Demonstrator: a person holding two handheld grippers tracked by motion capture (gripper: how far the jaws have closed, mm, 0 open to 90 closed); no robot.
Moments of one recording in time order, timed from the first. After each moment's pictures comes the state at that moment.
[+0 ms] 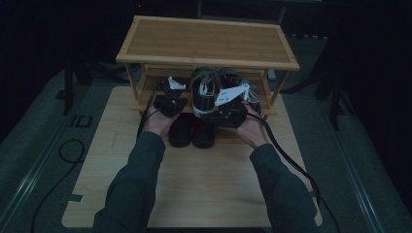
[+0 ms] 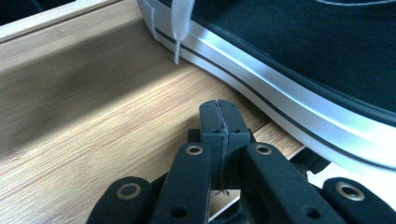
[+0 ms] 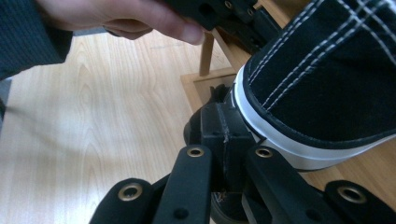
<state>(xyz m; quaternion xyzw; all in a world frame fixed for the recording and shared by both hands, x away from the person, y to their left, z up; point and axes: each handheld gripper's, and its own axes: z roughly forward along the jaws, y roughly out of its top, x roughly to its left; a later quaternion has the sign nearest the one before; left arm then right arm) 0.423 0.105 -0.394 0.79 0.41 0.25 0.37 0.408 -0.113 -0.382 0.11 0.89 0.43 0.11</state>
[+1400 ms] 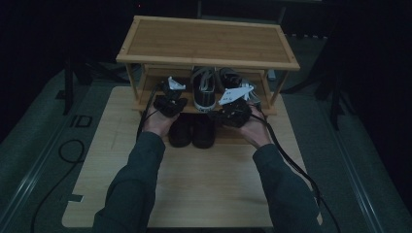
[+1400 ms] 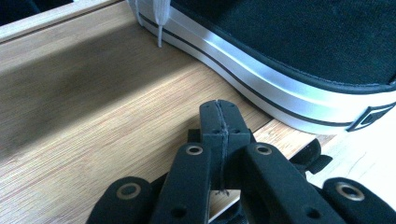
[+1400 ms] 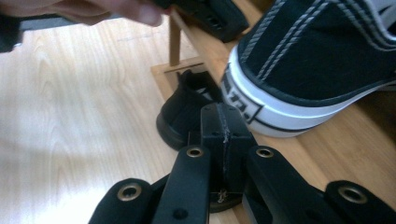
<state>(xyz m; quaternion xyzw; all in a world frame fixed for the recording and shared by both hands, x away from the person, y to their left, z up) 0.423 0.106 -0.395 0.79 0.41 0.25 0.38 0.409 -0.124 -0.386 0.15 0.88 0.42 0.16</state>
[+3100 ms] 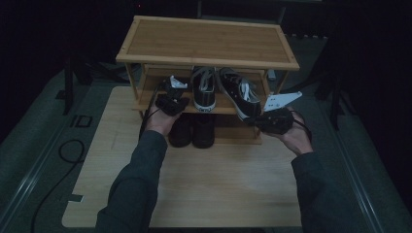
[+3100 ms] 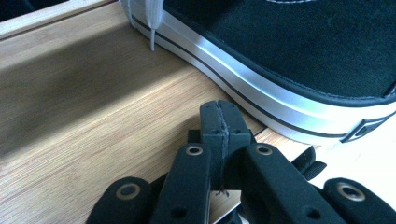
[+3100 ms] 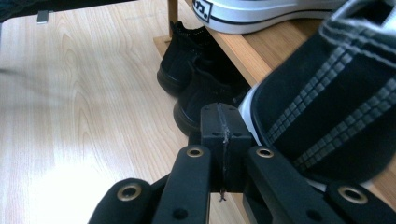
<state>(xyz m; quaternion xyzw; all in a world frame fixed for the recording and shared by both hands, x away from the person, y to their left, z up) 0.427 0.101 -0.394 0.80 0.41 0.24 0.37 0.392 -0.233 -0.381 0.15 0.88 0.43 0.14</state>
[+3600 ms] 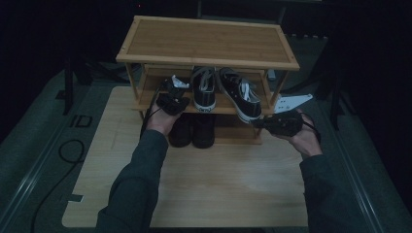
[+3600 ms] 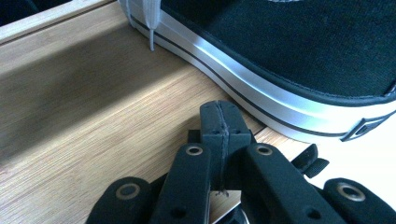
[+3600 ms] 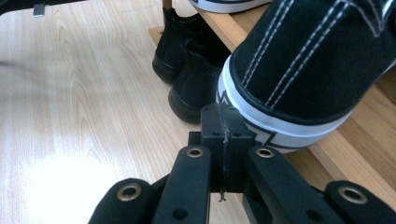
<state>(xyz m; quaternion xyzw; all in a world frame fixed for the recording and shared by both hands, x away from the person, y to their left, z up) 0.428 0.097 -0.390 0.80 0.41 0.24 0.36 0.389 -0.258 -0.383 0.16 0.88 0.42 0.14</state>
